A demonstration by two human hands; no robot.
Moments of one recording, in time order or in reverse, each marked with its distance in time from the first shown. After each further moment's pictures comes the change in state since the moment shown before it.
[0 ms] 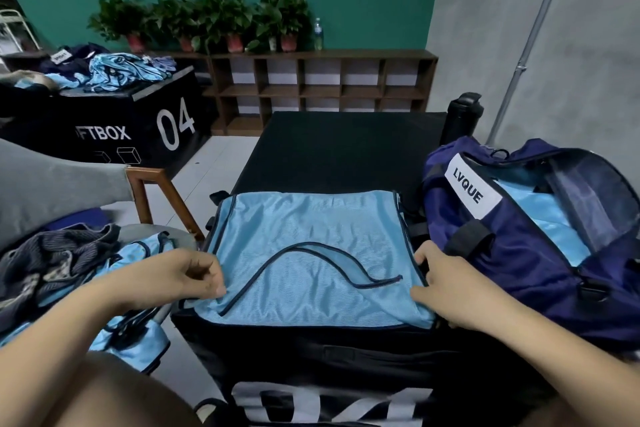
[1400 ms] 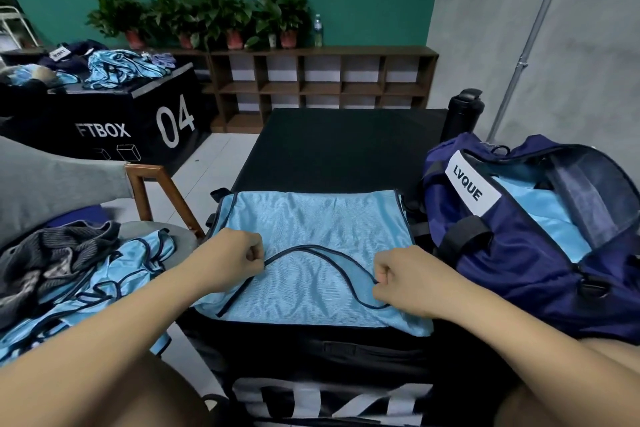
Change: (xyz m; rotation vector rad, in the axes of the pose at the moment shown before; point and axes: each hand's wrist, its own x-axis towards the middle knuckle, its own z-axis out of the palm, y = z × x) left_hand 0.072 0.030 0.040 0.538 0.353 0.029; right_hand 0.018 -0.039 0.017 -0.162 -0.057 -0.187
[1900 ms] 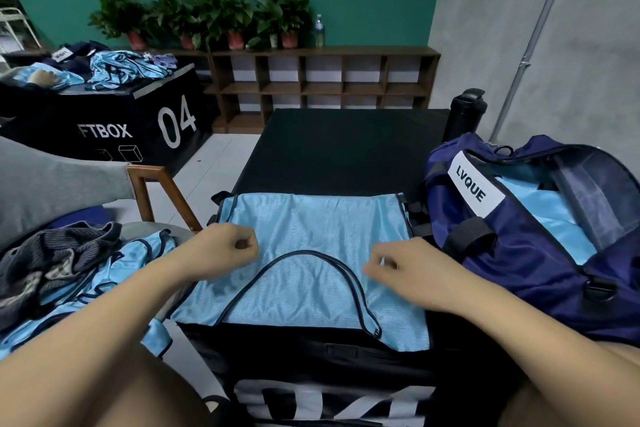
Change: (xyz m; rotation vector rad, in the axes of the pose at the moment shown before) left_hand 0.004 -0.019 -0.017 -0.177 -0.081 -0.048; right_hand 0.002 -0.001 -0.008 0.096 0.090 -0.100
